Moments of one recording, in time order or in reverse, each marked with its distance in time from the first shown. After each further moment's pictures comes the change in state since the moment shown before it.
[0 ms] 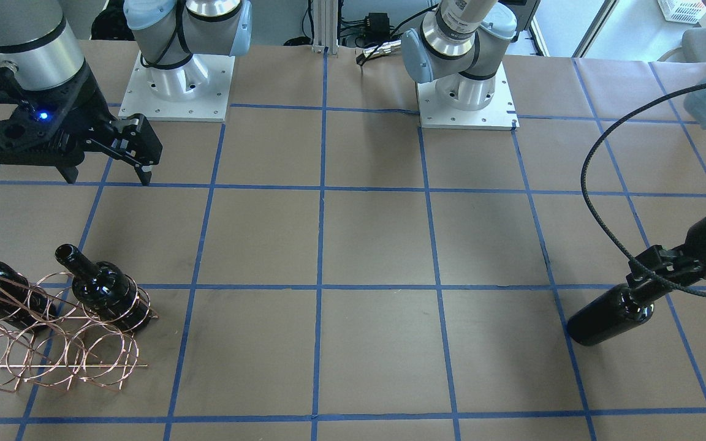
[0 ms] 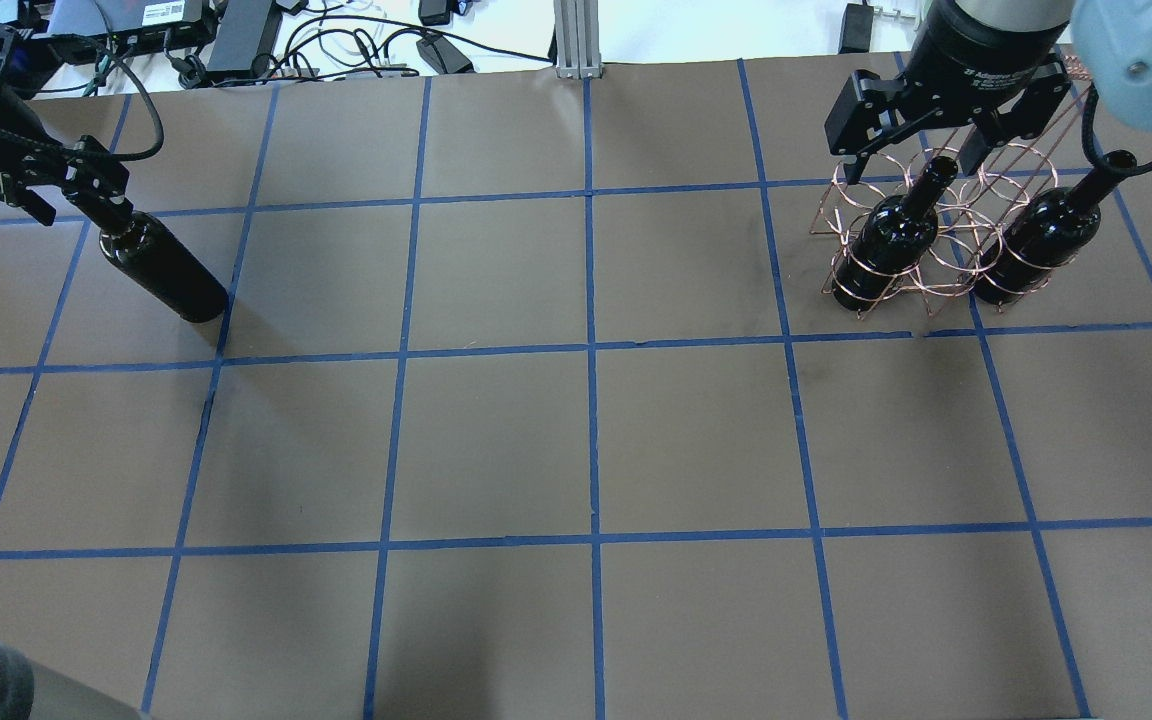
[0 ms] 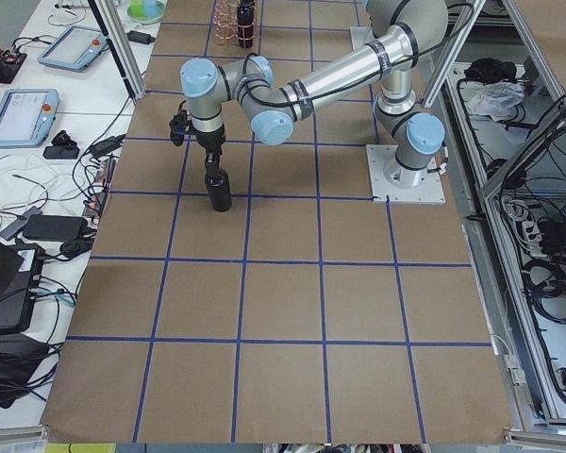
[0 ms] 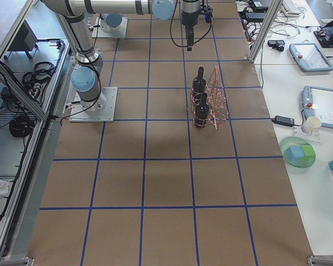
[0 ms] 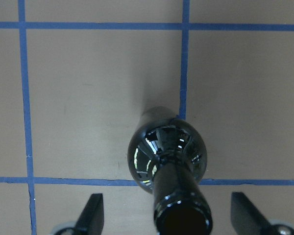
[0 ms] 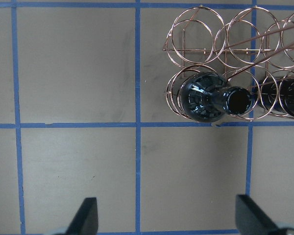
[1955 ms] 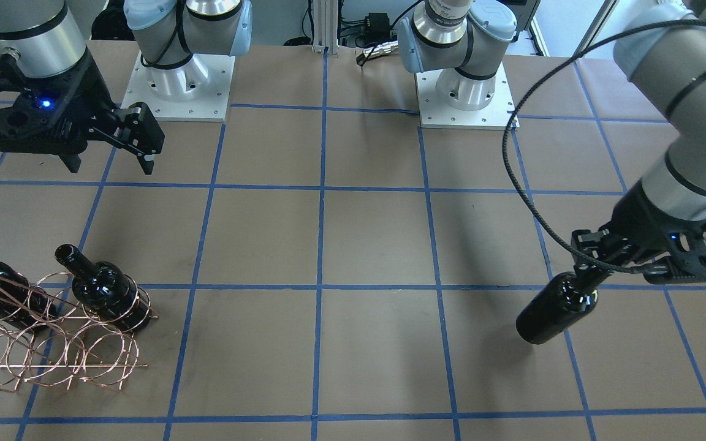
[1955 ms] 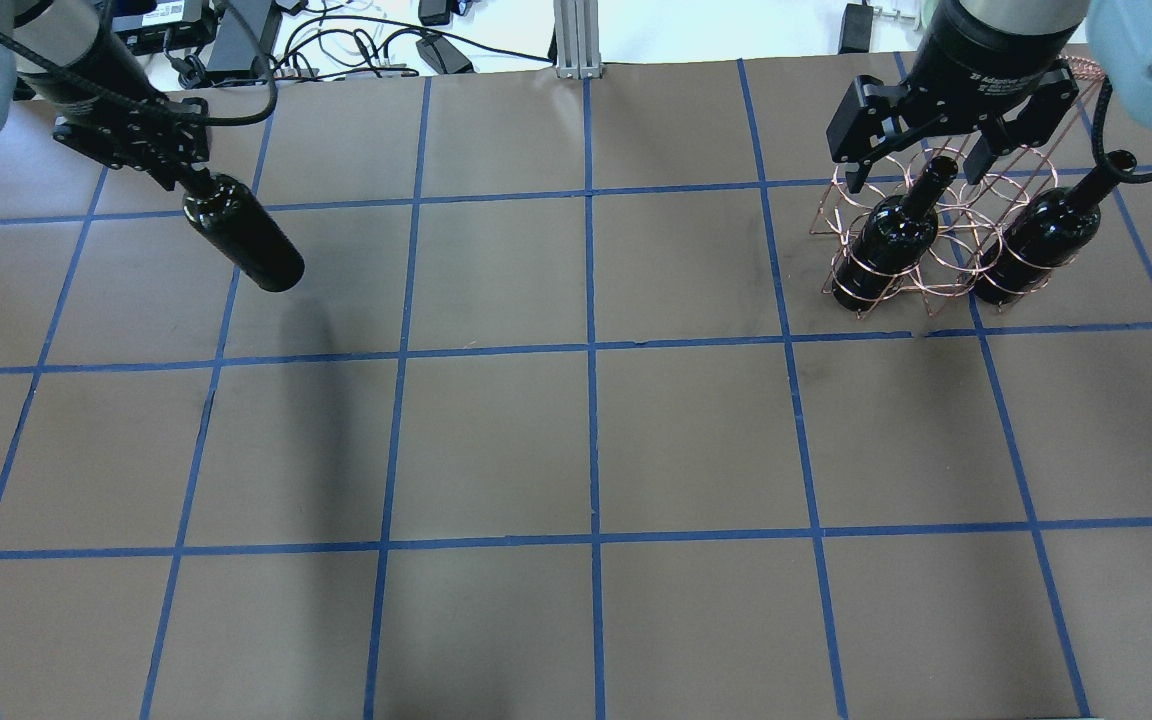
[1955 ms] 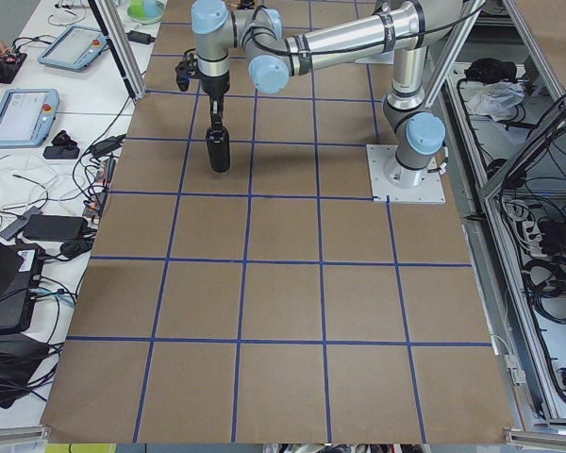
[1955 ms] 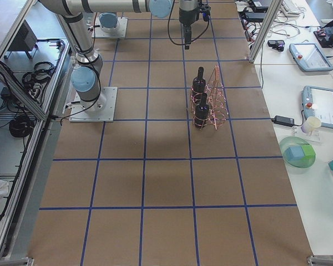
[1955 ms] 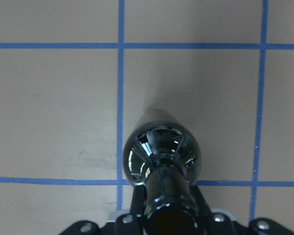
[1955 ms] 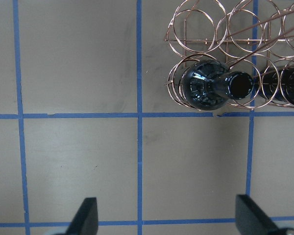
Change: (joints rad) left arm -0.255 0.115 -0.009 -0.053 0.005 -0.322; right arm 0.004 -0.017 0.000 0.051 0.003 0.007
